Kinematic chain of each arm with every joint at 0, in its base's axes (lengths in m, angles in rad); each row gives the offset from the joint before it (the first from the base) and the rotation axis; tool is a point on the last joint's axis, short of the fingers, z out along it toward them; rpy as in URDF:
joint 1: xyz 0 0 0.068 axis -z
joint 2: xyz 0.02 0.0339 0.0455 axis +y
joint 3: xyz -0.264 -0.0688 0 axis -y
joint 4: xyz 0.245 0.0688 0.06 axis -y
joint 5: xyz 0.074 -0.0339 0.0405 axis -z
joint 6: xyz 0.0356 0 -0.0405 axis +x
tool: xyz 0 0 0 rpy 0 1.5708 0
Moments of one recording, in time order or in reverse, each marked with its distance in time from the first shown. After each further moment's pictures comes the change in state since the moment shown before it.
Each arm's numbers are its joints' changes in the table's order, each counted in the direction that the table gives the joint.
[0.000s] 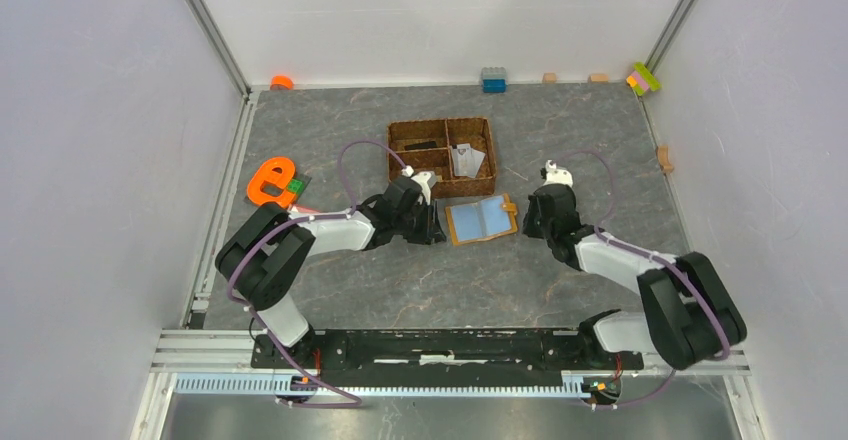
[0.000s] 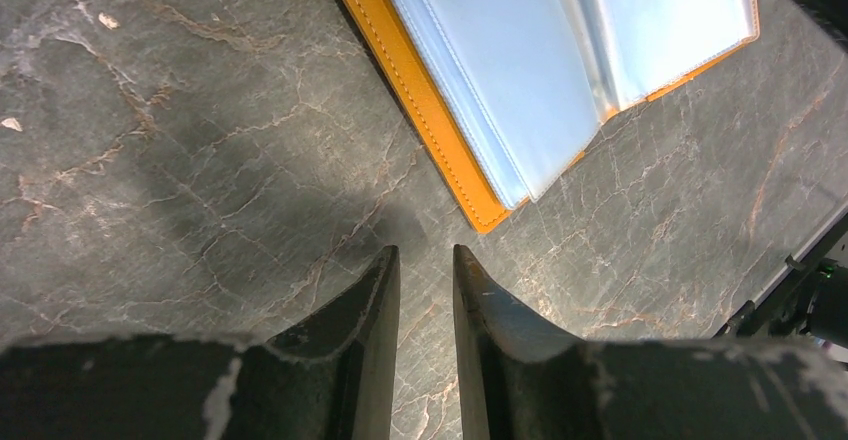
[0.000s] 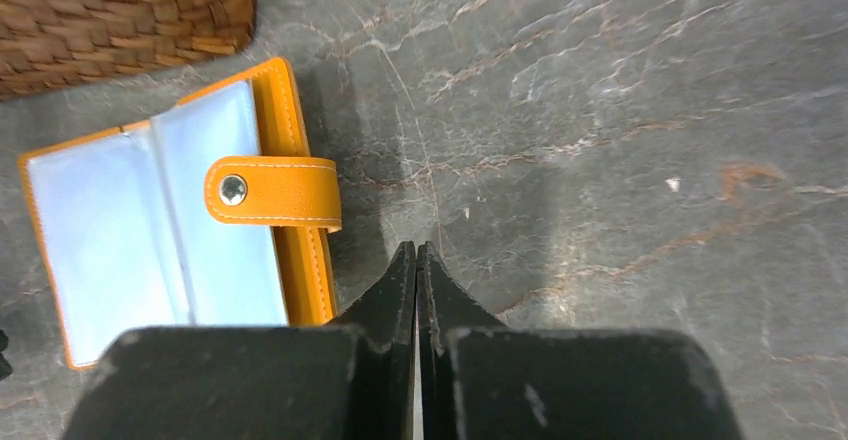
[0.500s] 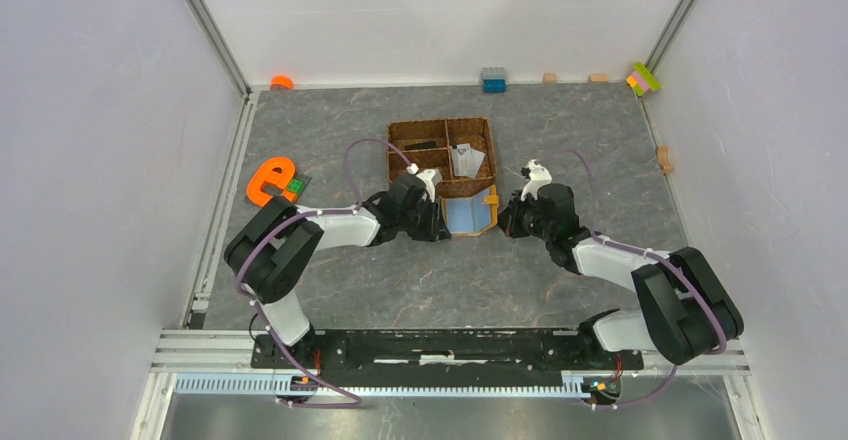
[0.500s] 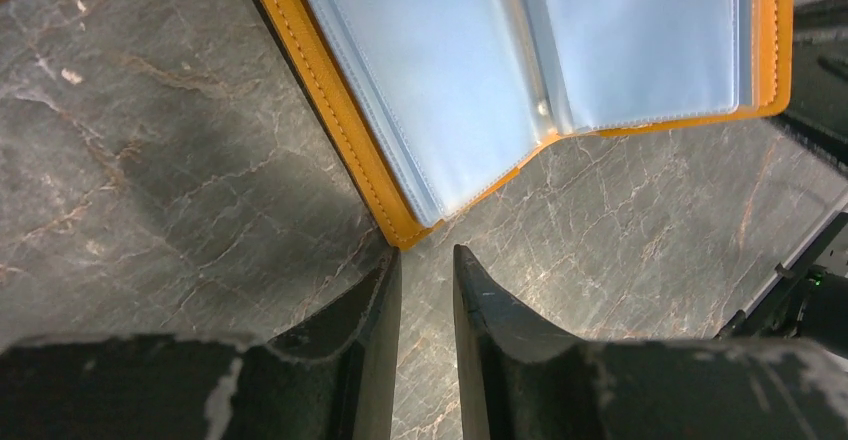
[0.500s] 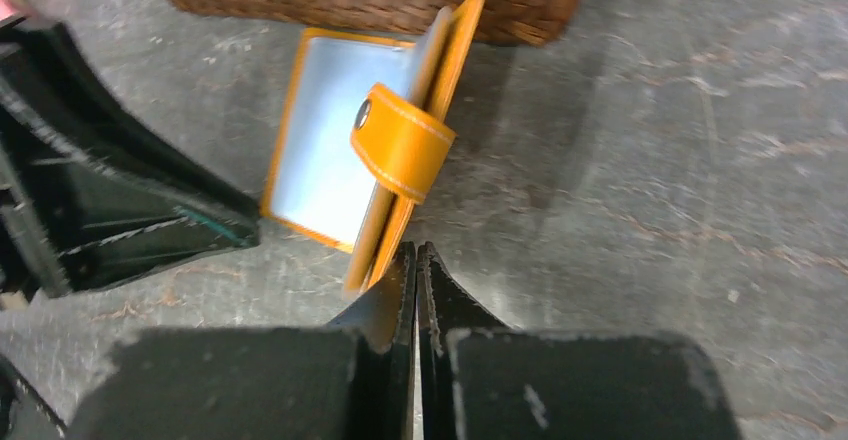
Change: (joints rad) left arm 0.000 0.050 0.036 0.015 0.011 0.000; right arm -0.002 0.069 -0.027 0.227 -0.422 -0.022
